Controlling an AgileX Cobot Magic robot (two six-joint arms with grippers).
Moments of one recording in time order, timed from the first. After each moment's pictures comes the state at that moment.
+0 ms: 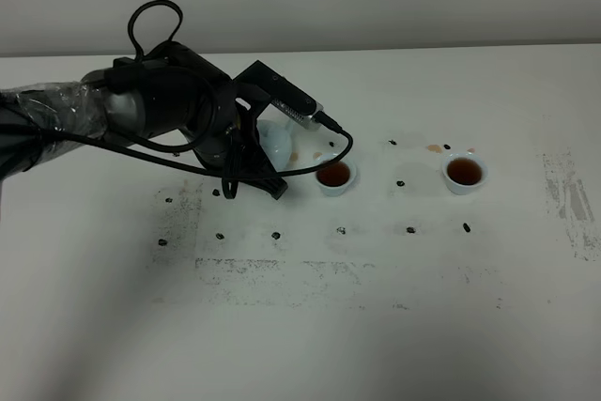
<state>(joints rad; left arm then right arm) -0.52 2.09 -1.46 0.23 0.58 0.08 -0.11 -0.01 -0.52 0.03 1.11 0.04</state>
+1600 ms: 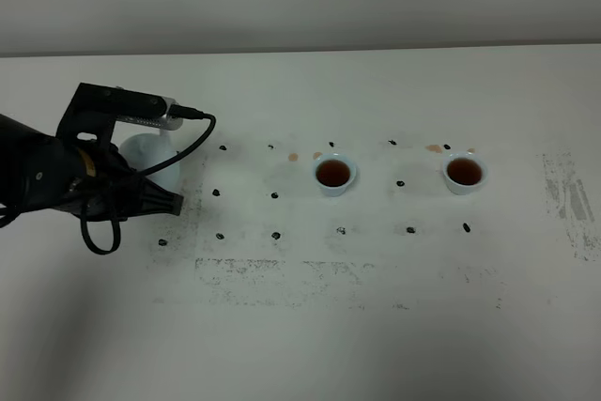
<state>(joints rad) -0.32 1.64 -0.87 0.20 0.30 -0.19 -0.11 -0.01 -0.52 0.03 1.11 0.04</state>
